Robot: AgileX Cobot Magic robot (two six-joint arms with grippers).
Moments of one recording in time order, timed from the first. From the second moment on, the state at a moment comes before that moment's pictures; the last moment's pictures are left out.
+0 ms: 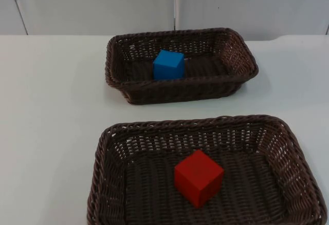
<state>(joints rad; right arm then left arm) 0.64 0.00 -0.52 -0.02 1.08 0.01 -0.01 0.00 -0.50 -0.04 1.08 0.07</state>
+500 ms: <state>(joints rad) 0.35 0.00 -0.52 -0.02 1.08 0.01 -0.01 0.00 -0.50 -0.04 1.08 0.07</state>
